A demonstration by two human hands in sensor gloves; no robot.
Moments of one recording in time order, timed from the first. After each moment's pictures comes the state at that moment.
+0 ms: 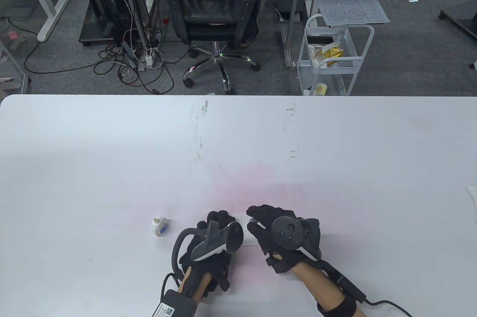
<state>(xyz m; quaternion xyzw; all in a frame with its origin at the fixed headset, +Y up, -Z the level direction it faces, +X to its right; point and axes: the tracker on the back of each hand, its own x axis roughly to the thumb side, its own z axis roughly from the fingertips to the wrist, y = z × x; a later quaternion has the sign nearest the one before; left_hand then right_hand) -0.093 -0.773 -0.258 -0.17 -0.13 -0.03 0.98 0.086 -0.731 -0.269 0.16 -0.13 0.94 0.26</state>
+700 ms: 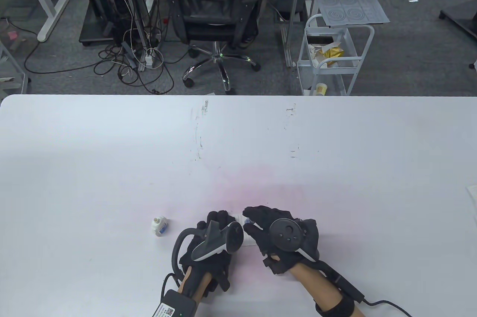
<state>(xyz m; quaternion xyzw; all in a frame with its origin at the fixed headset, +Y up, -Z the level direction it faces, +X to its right) -0.092 -0.773 -0.258 -0.17 -0.13 -0.03 0.98 0.084 -0.732 -0.268 0.17 -0.15 0.94 0.27</state>
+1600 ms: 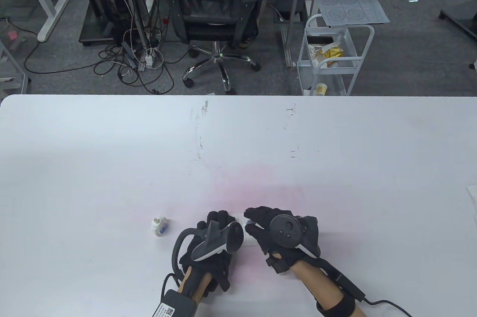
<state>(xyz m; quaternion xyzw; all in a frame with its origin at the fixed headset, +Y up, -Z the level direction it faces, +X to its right) -0.092 -0.773 -0.258 -0.17 -0.13 -0.03 0.98 0.085 -0.733 -0.274 0.18 -0.11 0.94 0.26</state>
